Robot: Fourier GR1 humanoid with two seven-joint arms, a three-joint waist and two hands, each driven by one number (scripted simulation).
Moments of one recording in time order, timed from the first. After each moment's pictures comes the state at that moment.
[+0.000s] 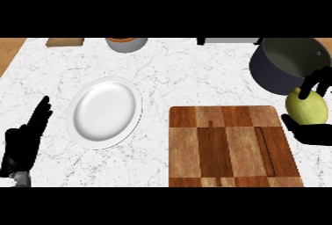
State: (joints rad) left arm 0.03 0.28 0.11 -1.57 -0.11 0.04 0.16; right arm -0.28 -0.36 -0.13 -2.02 0.88 0.42 0.26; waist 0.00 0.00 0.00
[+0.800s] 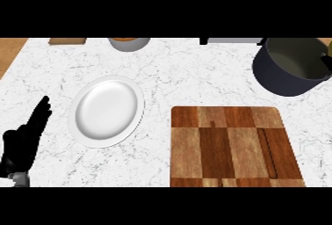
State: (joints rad) left arm 0.03 0.27 0.14 -1.57 -0.12 0.01 0.14; right arm -0.61 -0.52 -0.40 -1.46 0.72 0.28 0.05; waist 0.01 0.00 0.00
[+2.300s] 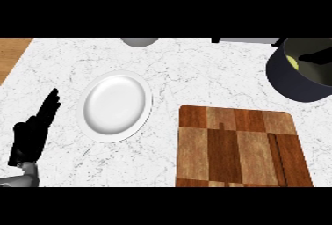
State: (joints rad) left arm -0.04 0.25 0.13 -1.52 -0.14 -0.02 0.11; right arm -1.07 -0.65 -0.46 -0.26 0.81 -0.05 -0.42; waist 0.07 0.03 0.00
